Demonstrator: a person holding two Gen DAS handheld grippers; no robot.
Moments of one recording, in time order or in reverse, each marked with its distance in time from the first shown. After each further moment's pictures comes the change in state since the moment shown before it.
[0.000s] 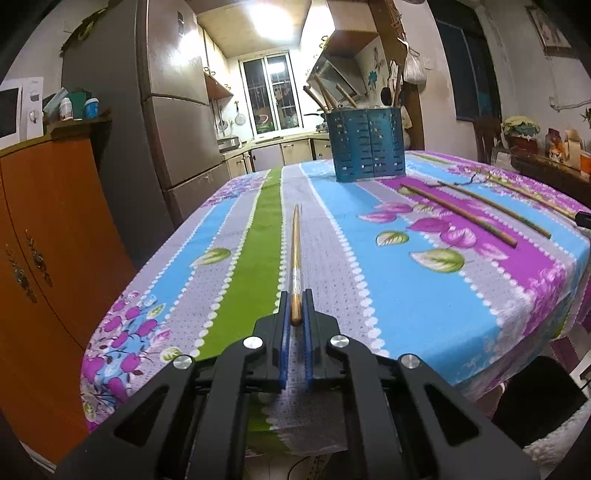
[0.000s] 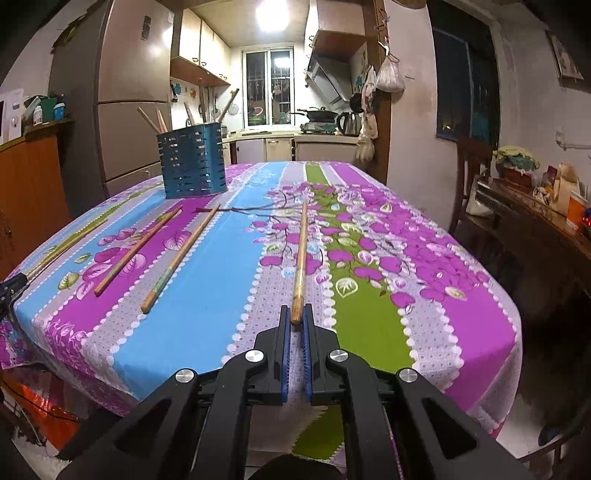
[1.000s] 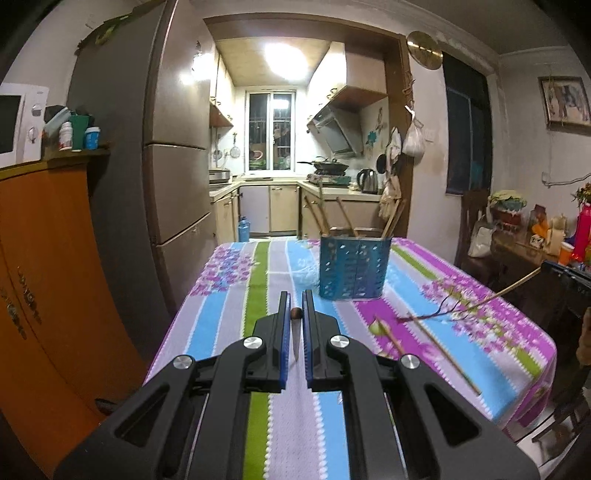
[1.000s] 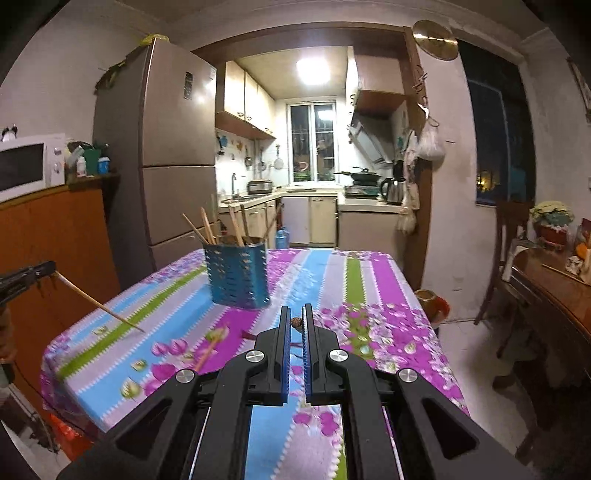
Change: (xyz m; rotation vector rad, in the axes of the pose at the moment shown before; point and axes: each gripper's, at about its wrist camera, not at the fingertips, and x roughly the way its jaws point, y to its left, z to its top) left arm -0.046 0.026 0.150 -0.143 -0.142 -0.124; right arm -0.050 -0.011 0.145 -0.041 -0.181 0.205
